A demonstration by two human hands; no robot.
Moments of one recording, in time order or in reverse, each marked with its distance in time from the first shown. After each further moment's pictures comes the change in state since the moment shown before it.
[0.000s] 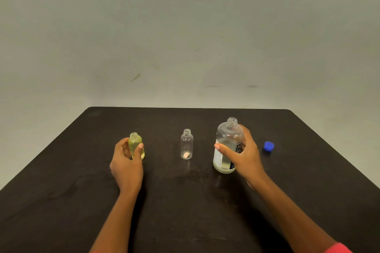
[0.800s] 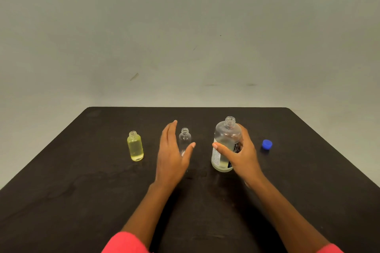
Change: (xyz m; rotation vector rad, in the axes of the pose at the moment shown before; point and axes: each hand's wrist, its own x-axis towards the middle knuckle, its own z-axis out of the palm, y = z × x) left_hand -0.042 0.028 0.058 0.187 -0.429 0.513; right_hand -0.001 0.003 0.001 0.022 0.011 -0.046
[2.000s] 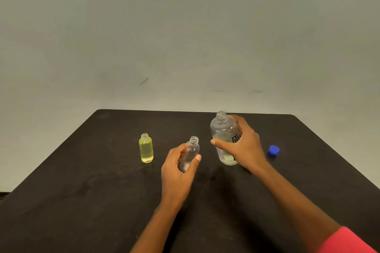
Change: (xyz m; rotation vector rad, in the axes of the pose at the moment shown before) left_hand -0.035 0.013 -0.021 -0.451 0.086 -0.223; right_hand 0.019 -0.045 0.009 -0.197 -0.057 -0.114
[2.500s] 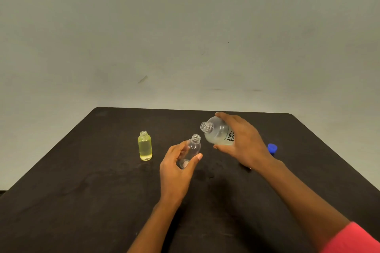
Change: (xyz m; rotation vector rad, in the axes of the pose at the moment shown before) left_hand 0.000 0.001 0.000 -0.039 0.009 0.021; right_hand 0.002 -0.017 -0.013 -0.538 -0.181 -0.236
